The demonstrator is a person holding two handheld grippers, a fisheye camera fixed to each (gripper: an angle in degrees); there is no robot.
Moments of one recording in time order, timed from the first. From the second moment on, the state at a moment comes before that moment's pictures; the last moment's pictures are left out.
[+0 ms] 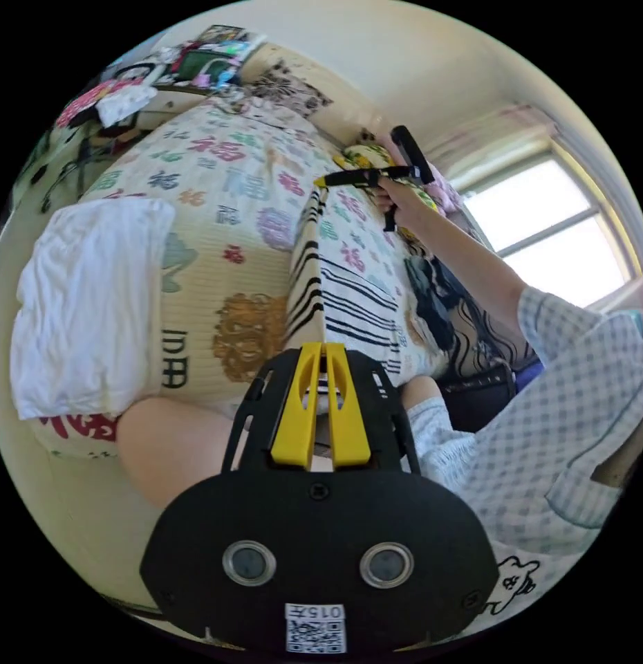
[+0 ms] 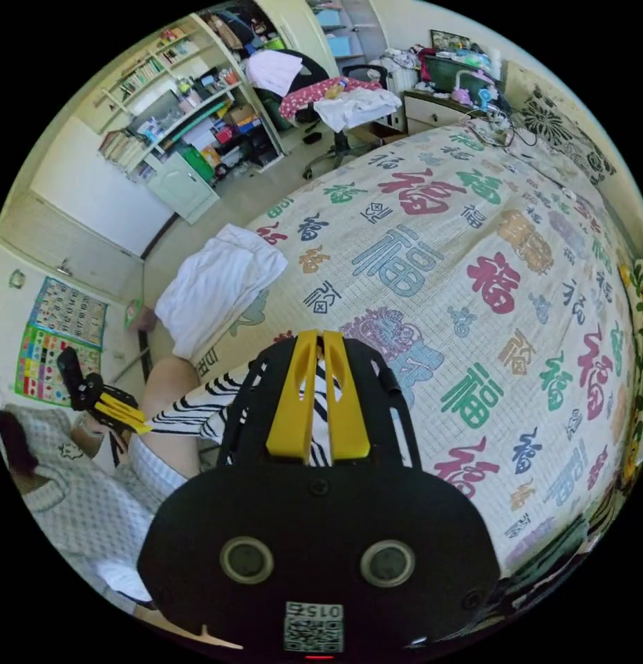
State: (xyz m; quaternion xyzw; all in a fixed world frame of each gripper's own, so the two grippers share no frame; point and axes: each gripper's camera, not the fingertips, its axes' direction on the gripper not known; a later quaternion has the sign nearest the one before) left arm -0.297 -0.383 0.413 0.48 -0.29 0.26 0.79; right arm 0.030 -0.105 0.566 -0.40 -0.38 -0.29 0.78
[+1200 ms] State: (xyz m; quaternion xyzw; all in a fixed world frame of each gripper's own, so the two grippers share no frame) left arm -0.346 -0.722 0.783 0.10 -0.42 0.44 0.79; right arm 0.557 -0.167 0.377 -0.34 -0.30 -0.06 0.89
